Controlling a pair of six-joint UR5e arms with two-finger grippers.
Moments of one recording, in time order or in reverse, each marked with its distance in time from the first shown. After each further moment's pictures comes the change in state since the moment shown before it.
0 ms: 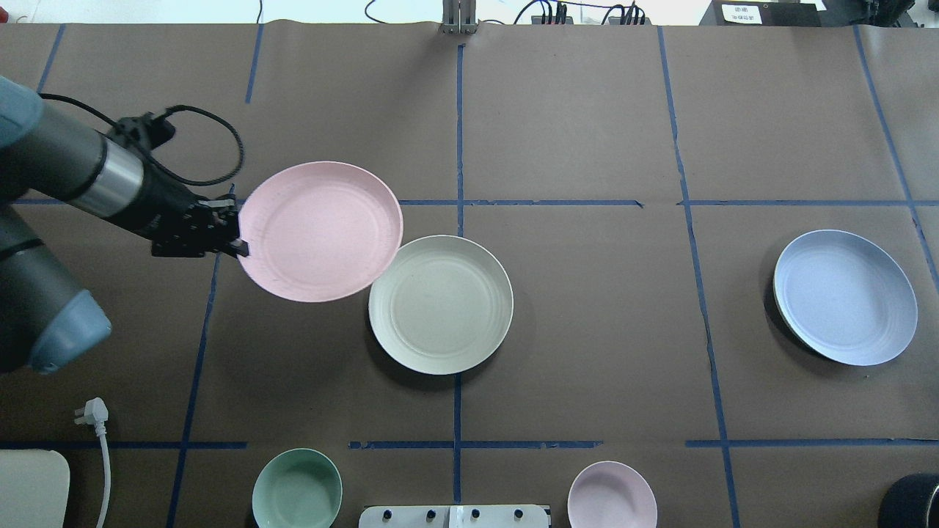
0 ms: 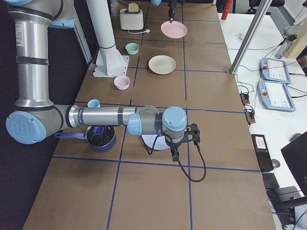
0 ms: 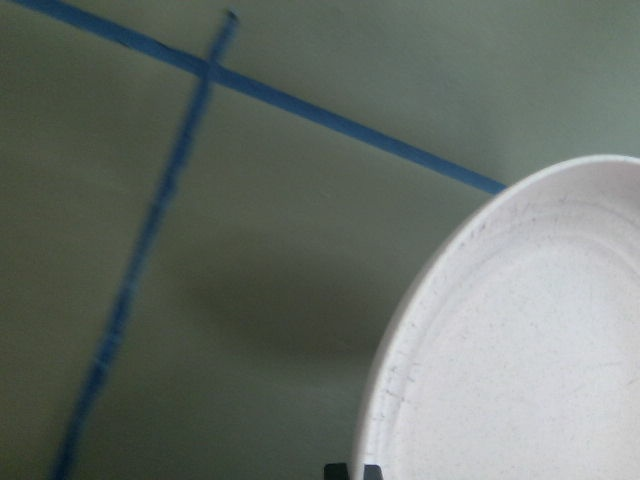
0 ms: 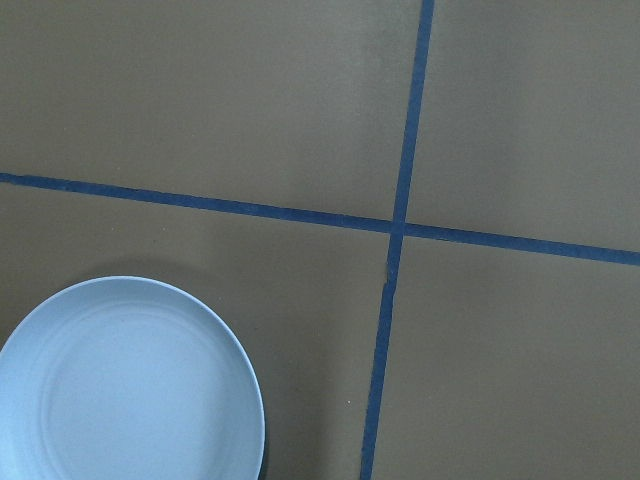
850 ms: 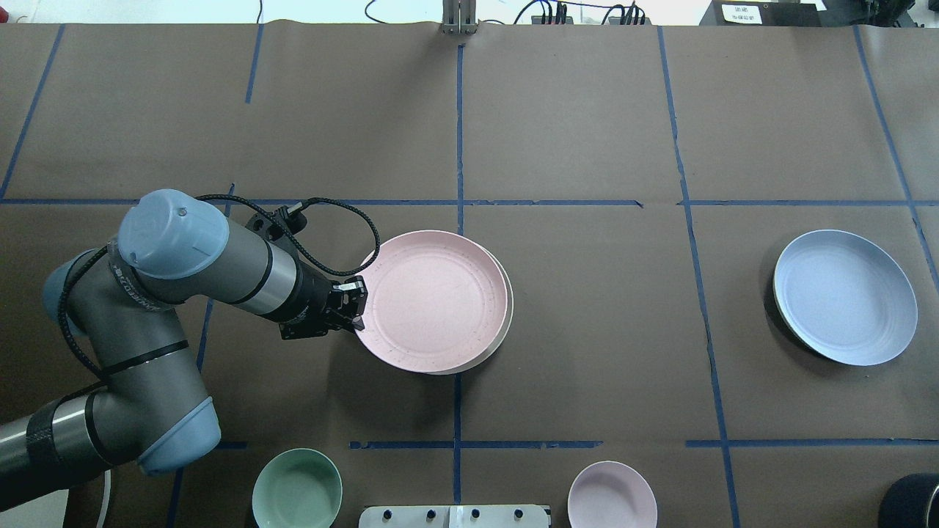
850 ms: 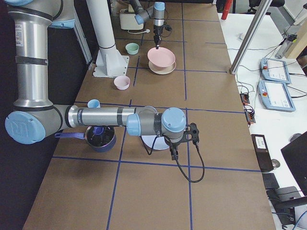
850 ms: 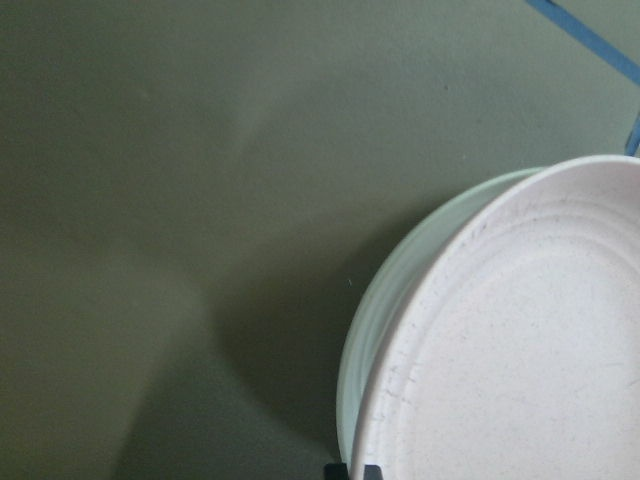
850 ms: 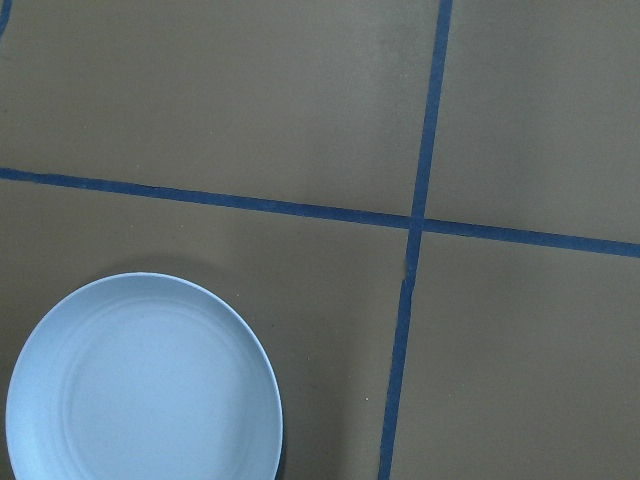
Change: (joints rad) left arm 0.266 -0.113 0.024 0.001 0.210 -0.217; right arm 0.000 -0.008 -0.004 0.004 0.028 0.000
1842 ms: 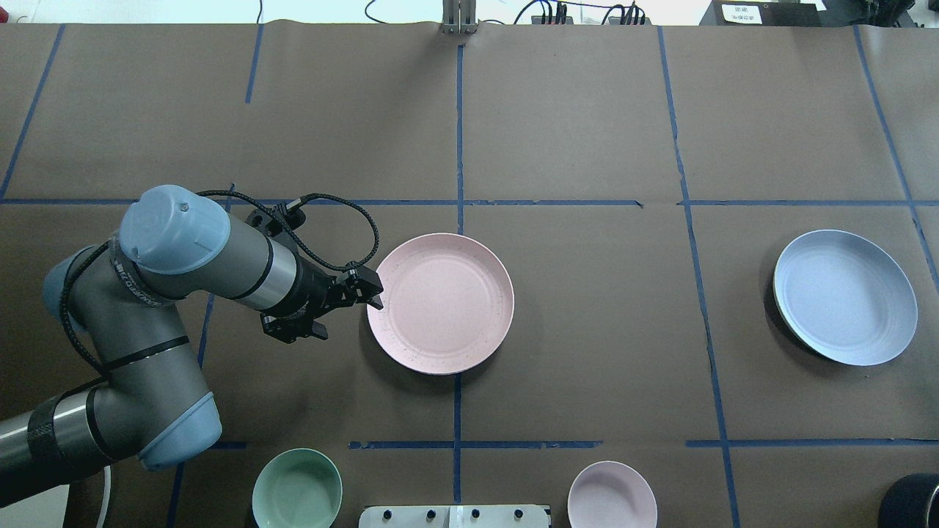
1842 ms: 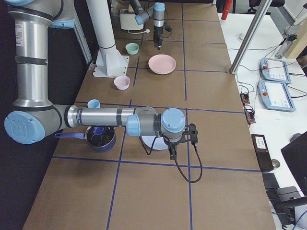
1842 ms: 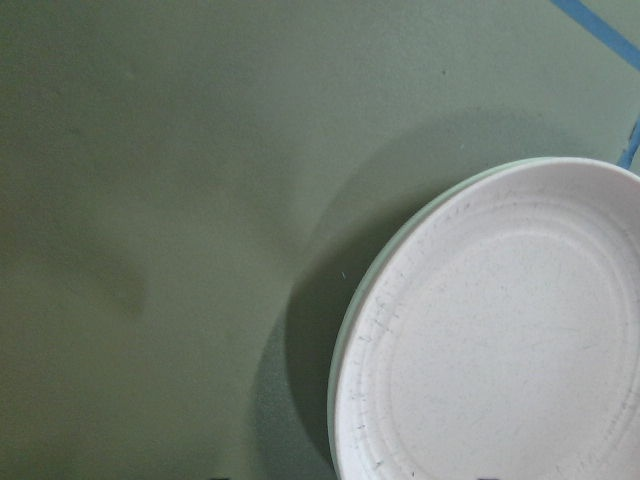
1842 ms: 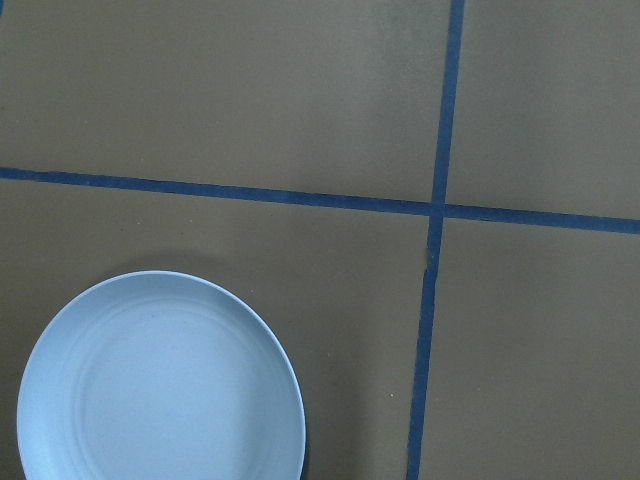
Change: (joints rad) left arm -0.024 0.001 -0.006 0.029 -0.001 0.002; right arm -0.067 -0.020 0.000 0.082 0.002 0.131
